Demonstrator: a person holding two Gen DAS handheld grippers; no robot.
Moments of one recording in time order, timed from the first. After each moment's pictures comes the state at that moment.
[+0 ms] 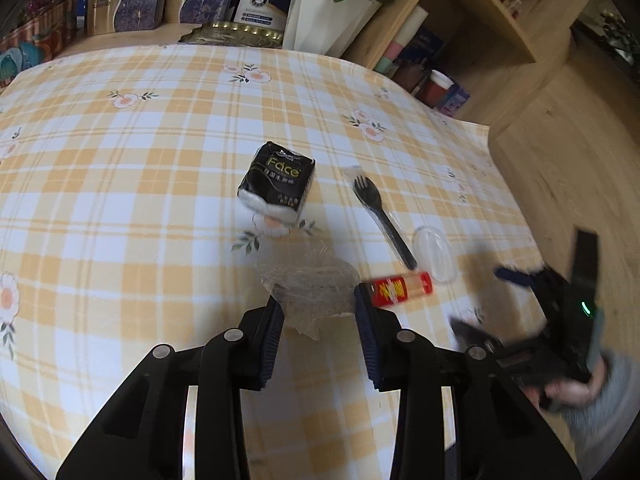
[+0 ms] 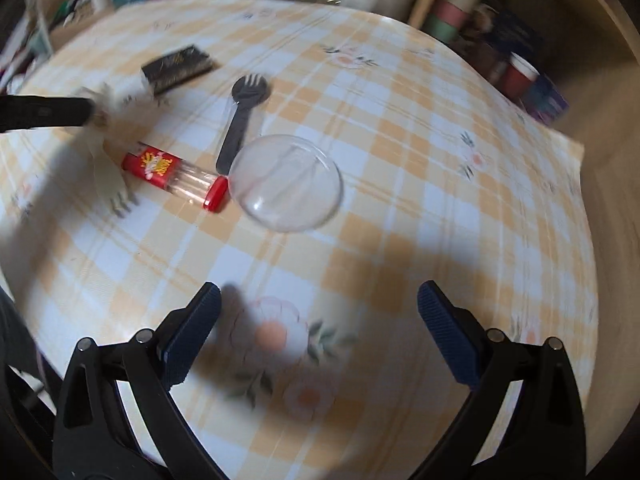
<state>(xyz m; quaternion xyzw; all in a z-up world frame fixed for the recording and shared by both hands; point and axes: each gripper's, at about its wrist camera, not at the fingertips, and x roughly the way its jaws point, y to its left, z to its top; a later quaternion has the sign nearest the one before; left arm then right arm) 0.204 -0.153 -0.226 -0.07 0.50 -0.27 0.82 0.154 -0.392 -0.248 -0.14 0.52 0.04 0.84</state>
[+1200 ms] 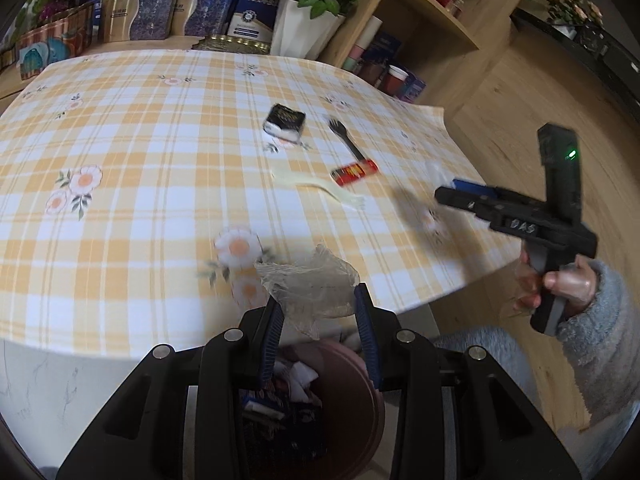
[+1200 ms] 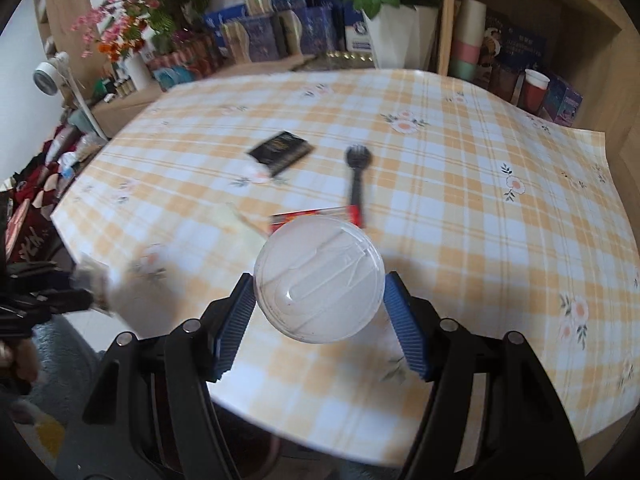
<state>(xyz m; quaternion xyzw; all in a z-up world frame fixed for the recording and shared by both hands) 0.067 -0.063 -0.206 -0.06 0.47 -0.32 0.82 0.079 -0.342 -0.176 0.01 0.43 0.10 0.90</state>
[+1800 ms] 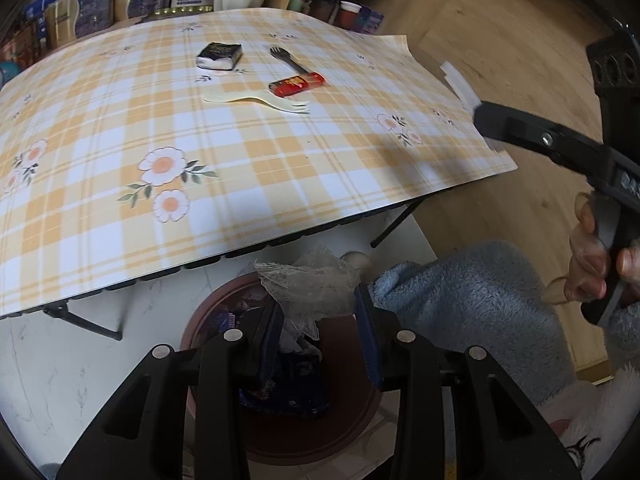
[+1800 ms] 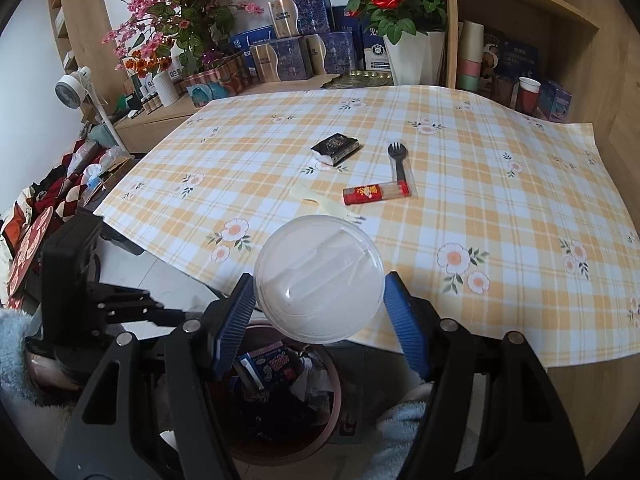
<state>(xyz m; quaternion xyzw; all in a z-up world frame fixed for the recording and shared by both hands) 0.019 -0.106 -0.245 0.03 0.51 -0.37 0.78 -0.010 -0.309 -0.154 0.03 0.41 0.11 0.91</state>
